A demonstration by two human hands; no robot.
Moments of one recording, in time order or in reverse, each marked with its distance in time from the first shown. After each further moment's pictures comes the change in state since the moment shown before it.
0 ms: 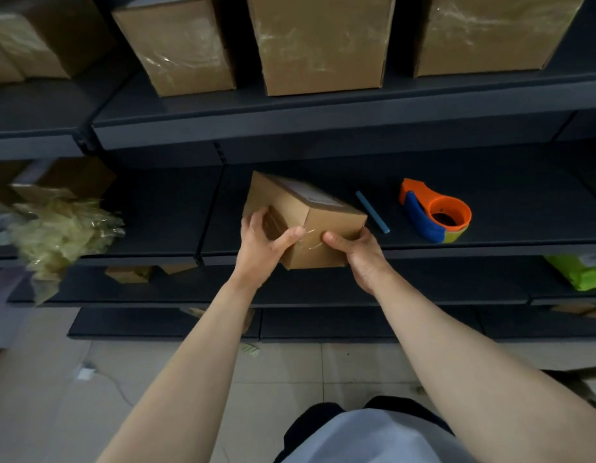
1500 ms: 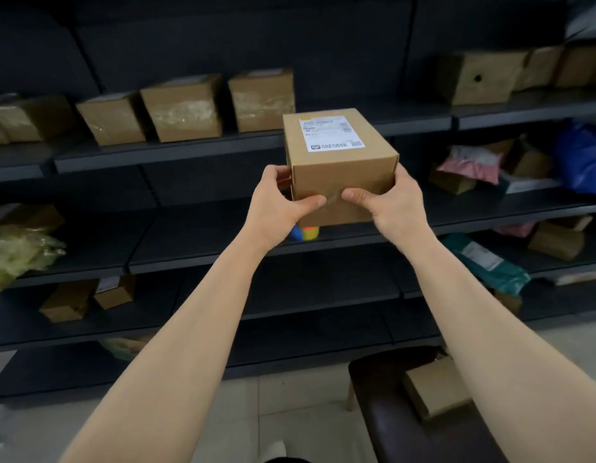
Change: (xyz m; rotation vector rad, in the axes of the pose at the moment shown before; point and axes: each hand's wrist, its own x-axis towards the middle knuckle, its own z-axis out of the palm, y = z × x) left_hand -0.234 0.230 0.151 -0.172 -0.037 0.500; right_hand -0.293 -0.144 -0.216 -0.518 0.397 -0.804
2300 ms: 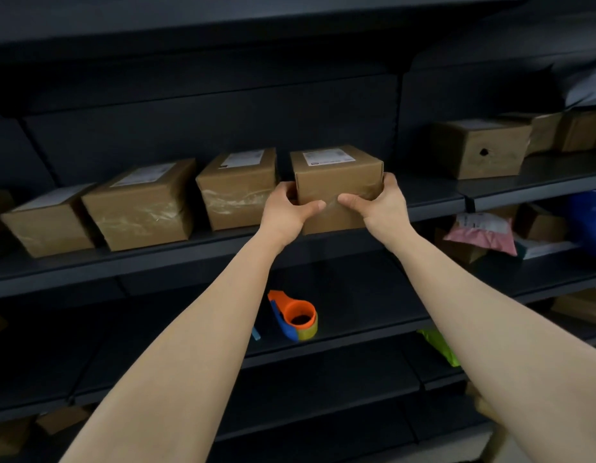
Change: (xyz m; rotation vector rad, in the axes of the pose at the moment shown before) left_hand 0.241 -0.013 0.042 0.012 -0.040 -0.013; right_hand 0.229 0.039 0.031 0.002 0.082 0.051
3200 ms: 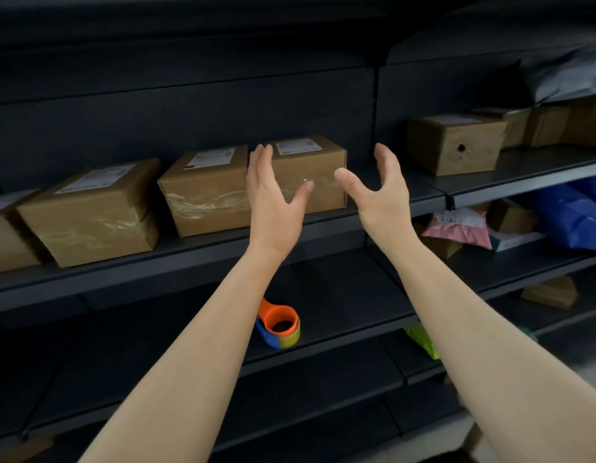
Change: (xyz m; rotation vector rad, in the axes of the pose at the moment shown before) left_hand -0.011 0.020 0.022 0.137 0.207 0.329; right_hand -0.016 -0.021 -0.014 0.050 0.144 -0.114
